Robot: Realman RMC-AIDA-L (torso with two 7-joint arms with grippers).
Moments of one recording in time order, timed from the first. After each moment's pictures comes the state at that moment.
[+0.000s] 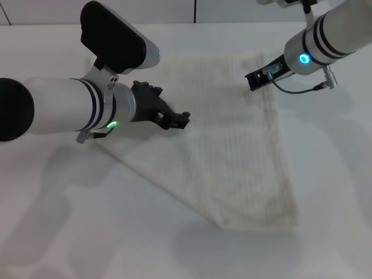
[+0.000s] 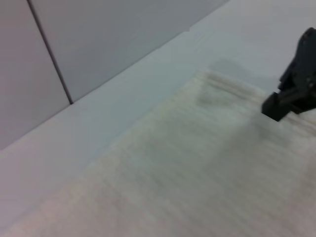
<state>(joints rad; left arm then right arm) -0.52 -2.07 -1.30 -1.13 2.45 -0.65 0.58 0.95 2.07 -1.28 -0.65 -2.67 -0.93 2.81</state>
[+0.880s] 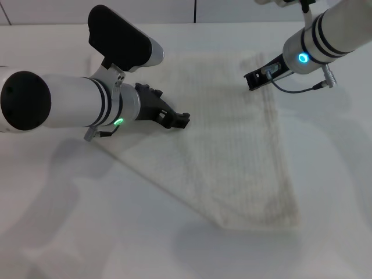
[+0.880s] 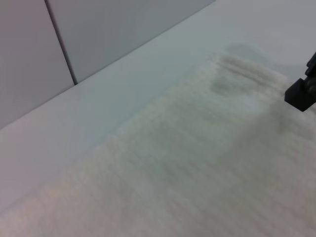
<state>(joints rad) -0.63 -2.07 -1.29 -0.94 2.38 -0.58 0.57 0.95 2.07 -1.29 -0.65 -2.67 -0.94 2.80</state>
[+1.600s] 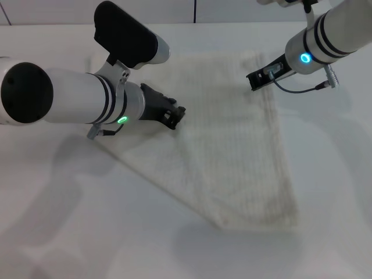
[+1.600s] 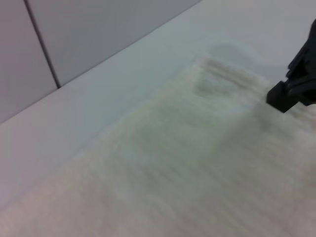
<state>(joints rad) -0.64 -2.07 -1.29 -0.98 2.39 -0.64 0.55 0.95 2.07 -1.28 -0.65 -2.67 -0.94 2.80</state>
